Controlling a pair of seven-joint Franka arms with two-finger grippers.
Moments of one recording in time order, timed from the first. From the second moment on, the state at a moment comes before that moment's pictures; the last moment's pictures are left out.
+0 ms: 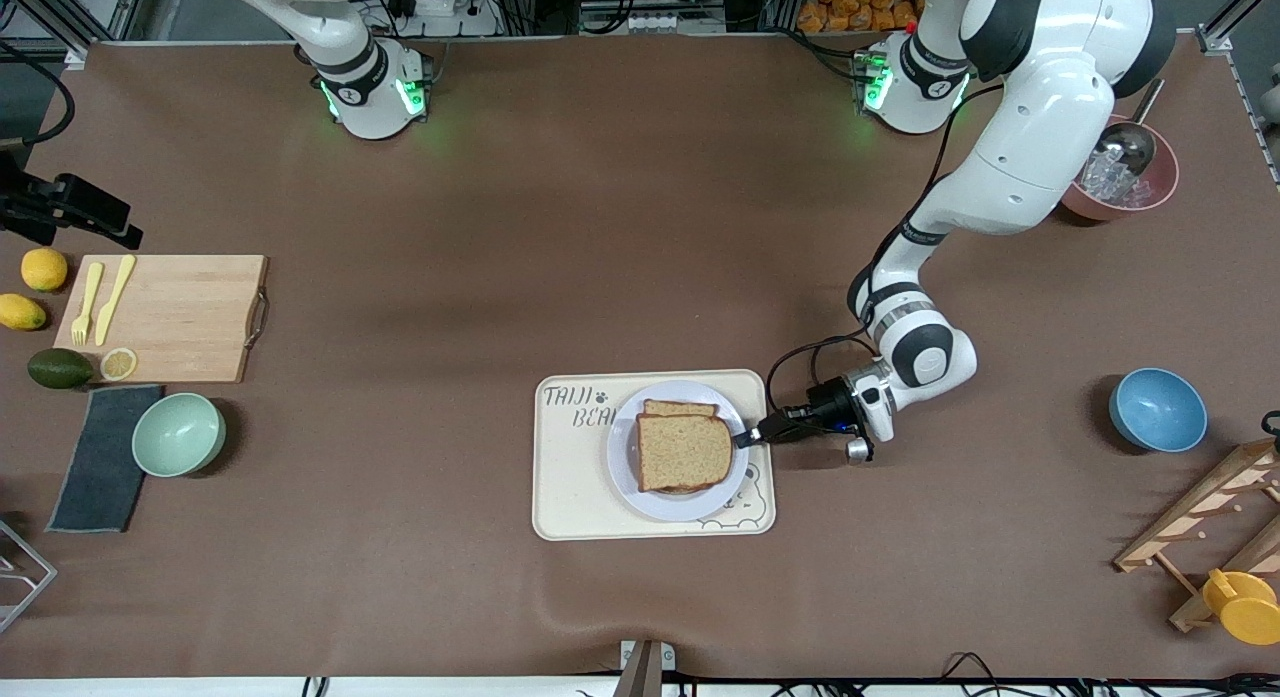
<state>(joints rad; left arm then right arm) -0.12 0.89 -0.19 -1.70 -1.88 2.20 1.12 -0.05 0.05 0.01 -1.44 0.02 1.44 0.03</state>
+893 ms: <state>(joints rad) -0.11 0.84 -0.15 -1.66 -1.65 2.22 0.92 -0.05 0.05 0.01 -1.44 0.02 1.45 0.03</state>
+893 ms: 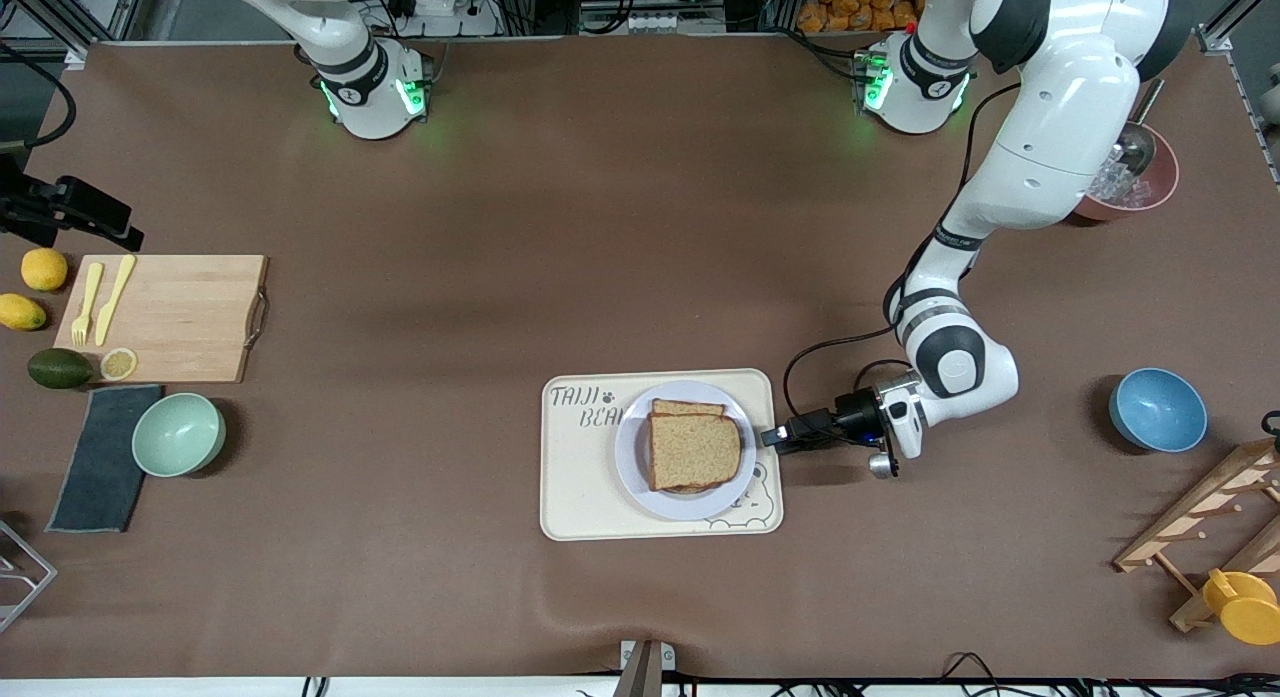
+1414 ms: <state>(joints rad) -0.12 0.68 -0.13 -1.64 -1.22 2.25 0.52 -0.05 0.06 0.01 -1.44 0.02 1.45 0.03</state>
